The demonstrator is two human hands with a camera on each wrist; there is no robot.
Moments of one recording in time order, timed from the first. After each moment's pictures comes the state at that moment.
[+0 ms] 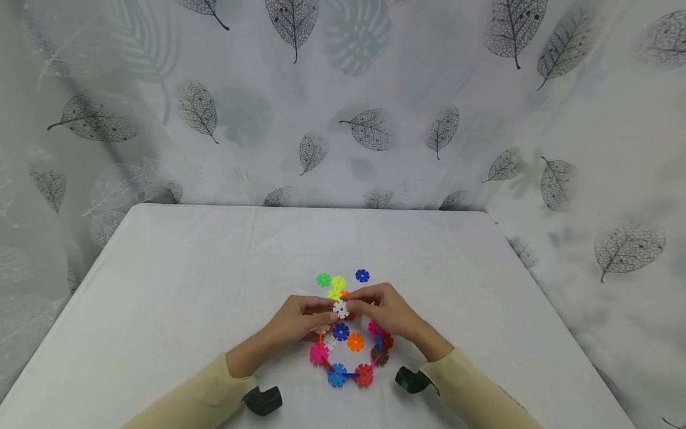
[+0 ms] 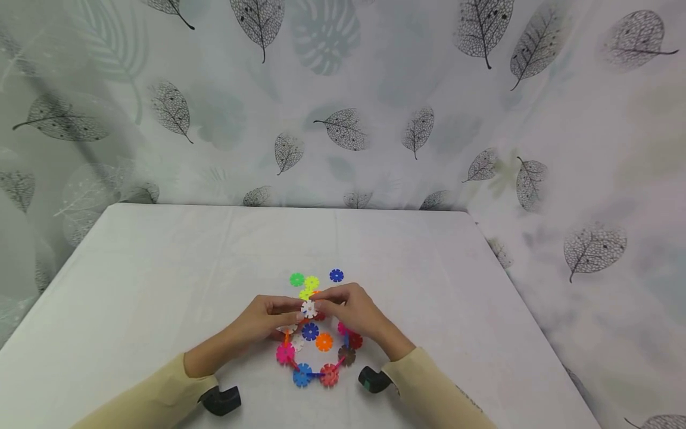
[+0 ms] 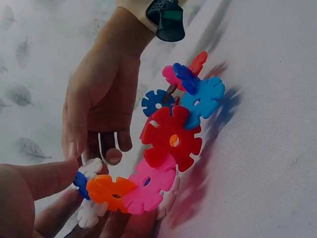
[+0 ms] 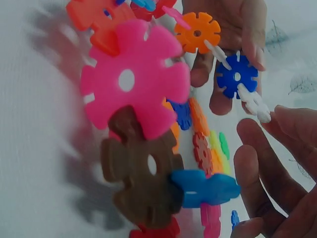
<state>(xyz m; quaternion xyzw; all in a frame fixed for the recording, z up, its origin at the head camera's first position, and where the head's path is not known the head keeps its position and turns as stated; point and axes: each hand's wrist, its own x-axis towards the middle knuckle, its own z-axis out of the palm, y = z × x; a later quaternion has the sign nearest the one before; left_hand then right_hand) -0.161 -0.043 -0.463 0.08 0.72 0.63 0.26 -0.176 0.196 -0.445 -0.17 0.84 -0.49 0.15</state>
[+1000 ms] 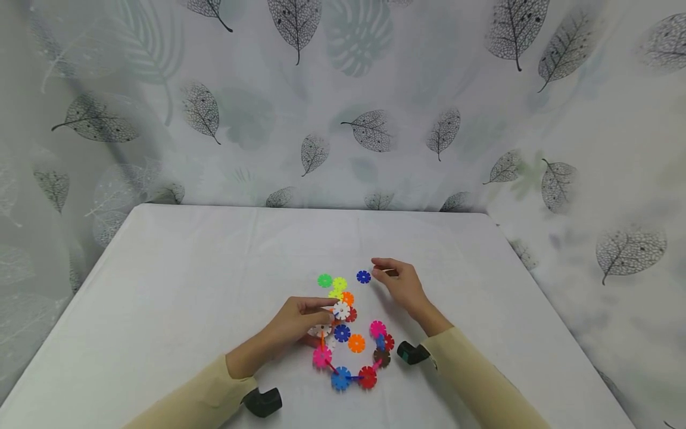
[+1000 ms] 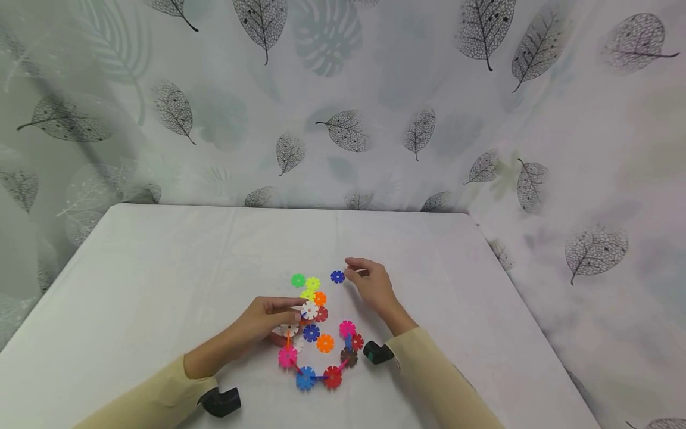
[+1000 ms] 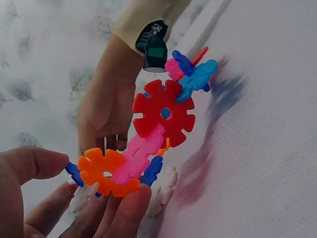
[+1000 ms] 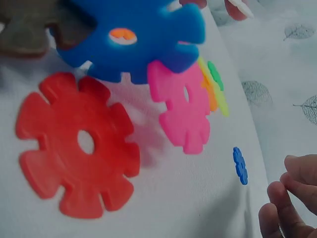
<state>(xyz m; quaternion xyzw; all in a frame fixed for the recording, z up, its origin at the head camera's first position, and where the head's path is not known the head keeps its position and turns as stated) -0.159 -0.045 -0.463 0.05 0.69 0.67 0.27 -0.219 0.217 -0.465 0.03 0.88 -0.48 0.03</state>
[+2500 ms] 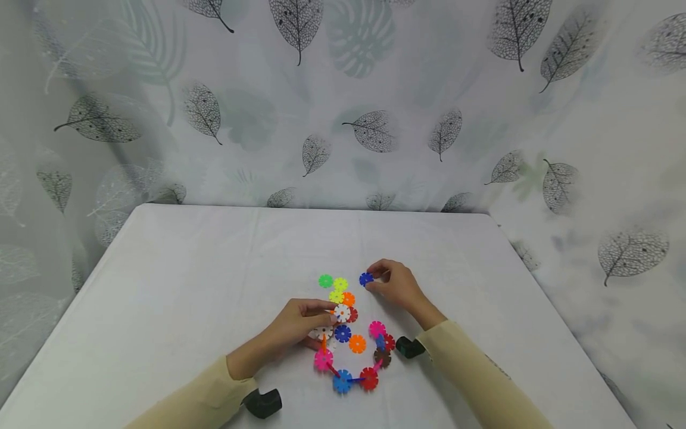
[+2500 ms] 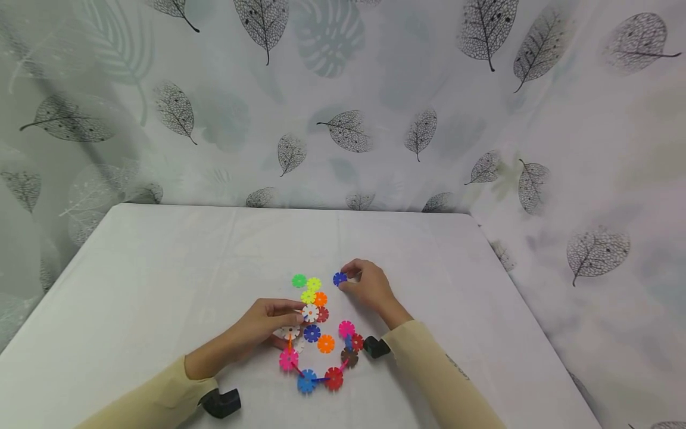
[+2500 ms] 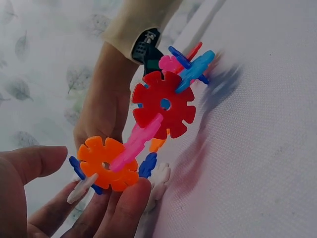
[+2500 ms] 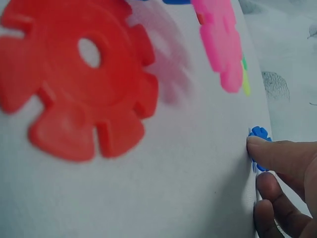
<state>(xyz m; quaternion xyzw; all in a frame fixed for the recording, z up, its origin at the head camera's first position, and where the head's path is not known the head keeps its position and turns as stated) -0.158 -0.047 -0.466 0.06 0.68 0.67 0.28 -0.227 0.208 -0.465 0.00 0.94 -0.34 0.04</state>
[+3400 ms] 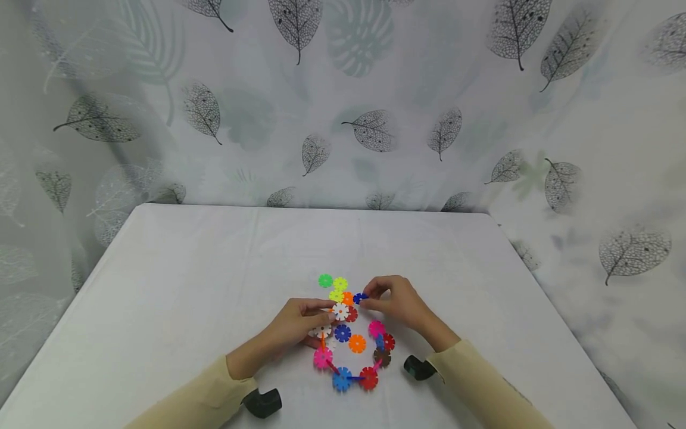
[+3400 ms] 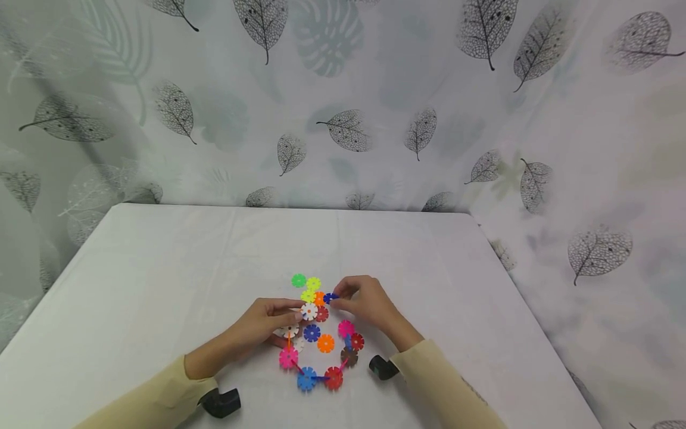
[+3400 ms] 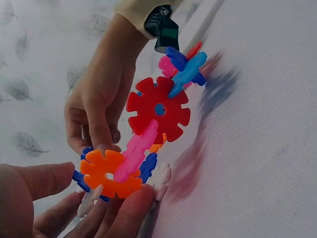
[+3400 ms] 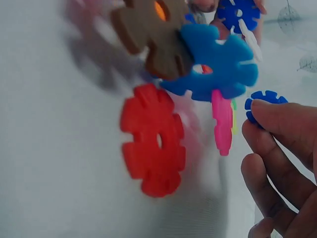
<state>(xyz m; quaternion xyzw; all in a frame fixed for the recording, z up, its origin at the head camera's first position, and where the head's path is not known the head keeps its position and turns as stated) -0.158 -0.047 -0.467 0.06 0.69 0.67 0.28 -0.196 0.214 -0.455 -0.12 0.91 -0.39 0.09</state>
